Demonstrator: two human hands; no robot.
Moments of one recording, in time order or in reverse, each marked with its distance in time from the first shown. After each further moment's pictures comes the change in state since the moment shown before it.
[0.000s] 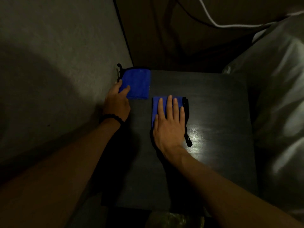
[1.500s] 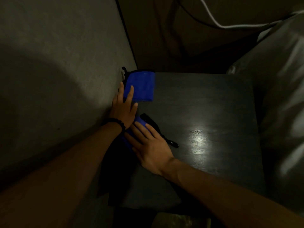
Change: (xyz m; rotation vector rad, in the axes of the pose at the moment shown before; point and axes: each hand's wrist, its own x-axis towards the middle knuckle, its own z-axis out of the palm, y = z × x) left_hand -0.004 -0.016 0.006 0.158 -0.239 -0.043; right_hand -0.038 -0.033 0.017 0.117 0.032 -0.673
